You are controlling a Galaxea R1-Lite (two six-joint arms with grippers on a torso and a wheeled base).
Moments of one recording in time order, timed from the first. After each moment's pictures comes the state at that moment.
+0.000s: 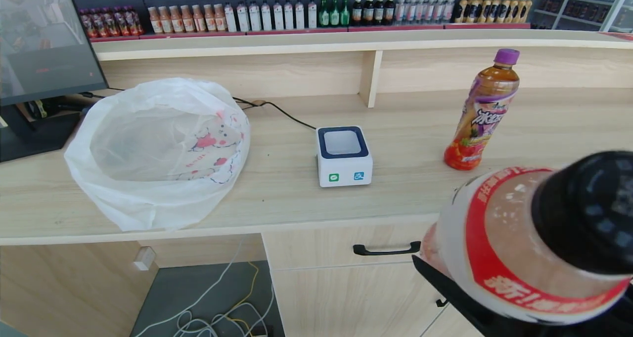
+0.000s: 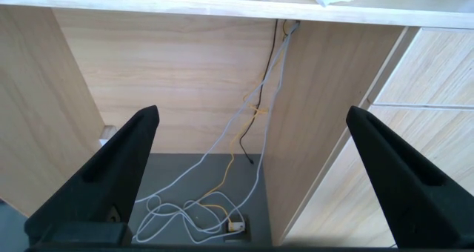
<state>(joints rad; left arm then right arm) 0.00 0.00 0.00 0.00 0.00 0.00 1.03 1.42 -0.21 -1.57 -0.06 -0.74</state>
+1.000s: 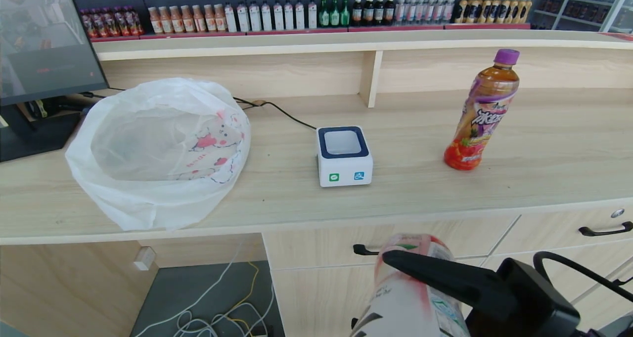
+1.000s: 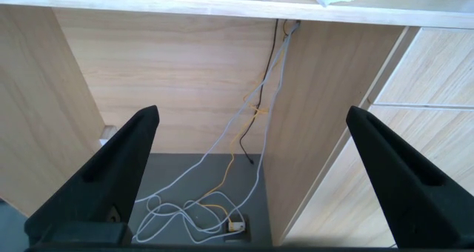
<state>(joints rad) 0.00 0.00 0.00 0.00 0.00 0.00 1.06 1.53 -0.23 -1.57 0.17 -1.21</state>
